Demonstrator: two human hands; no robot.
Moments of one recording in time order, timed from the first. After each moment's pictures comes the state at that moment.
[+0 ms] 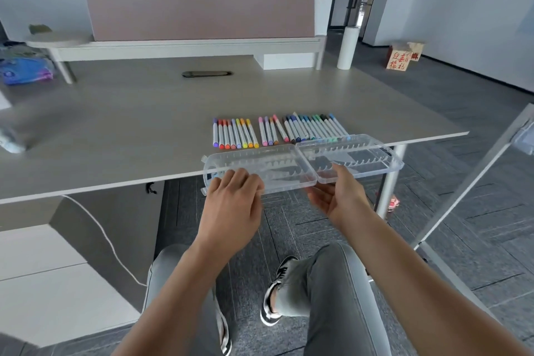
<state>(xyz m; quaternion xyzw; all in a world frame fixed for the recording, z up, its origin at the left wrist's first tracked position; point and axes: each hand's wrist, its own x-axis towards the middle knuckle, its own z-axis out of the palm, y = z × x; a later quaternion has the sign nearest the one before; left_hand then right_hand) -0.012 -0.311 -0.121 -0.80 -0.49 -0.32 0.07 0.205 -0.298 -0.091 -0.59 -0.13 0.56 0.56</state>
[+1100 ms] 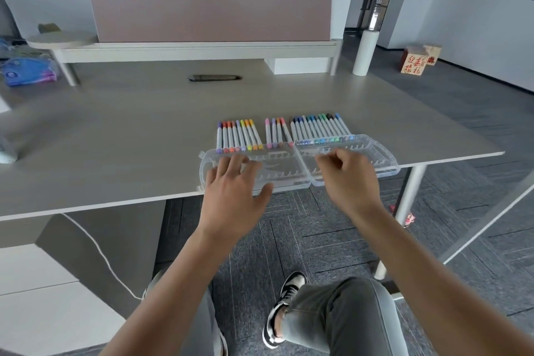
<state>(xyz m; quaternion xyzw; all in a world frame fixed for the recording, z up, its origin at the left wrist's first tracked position) -0.011 -0.242 -0.097 -0.77 -0.59 -0.25 0.02 0.202 -0.244 -0.062 -0.69 -0.58 0.17 0.39</state>
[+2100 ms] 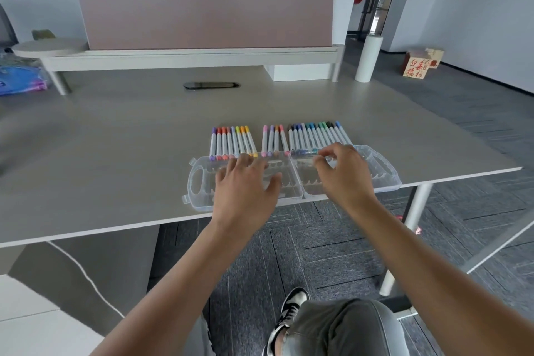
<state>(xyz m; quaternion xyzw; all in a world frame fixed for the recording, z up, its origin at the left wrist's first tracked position) 0.024 -0.194 -0.074 -0.73 -0.63 -0.26 -0.06 0.217 -0.167 -0.074 -0.70 -0.62 0.10 0.35</state>
